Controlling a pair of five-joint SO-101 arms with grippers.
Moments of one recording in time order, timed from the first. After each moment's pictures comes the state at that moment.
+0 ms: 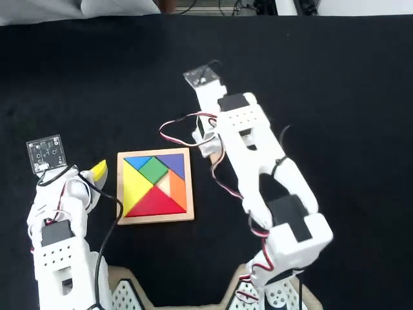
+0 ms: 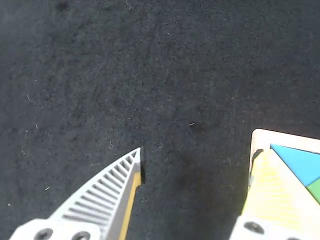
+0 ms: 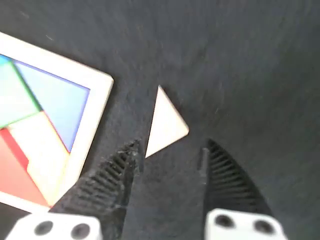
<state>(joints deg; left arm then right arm) -24.4 -68.5 87.0 31.1 -4.1 -18.3 8.9 9.5 68.8 10.6</state>
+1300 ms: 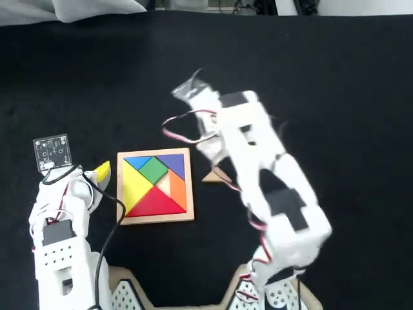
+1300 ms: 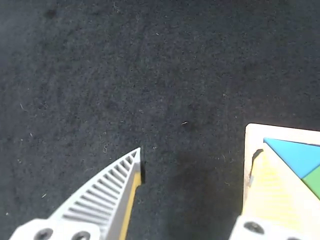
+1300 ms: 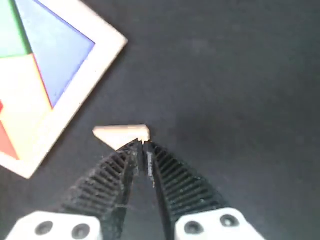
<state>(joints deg) -22.9 -68.5 87.0 31.1 -6.5 -15.5 9.0 9.4 75.4 25.5</state>
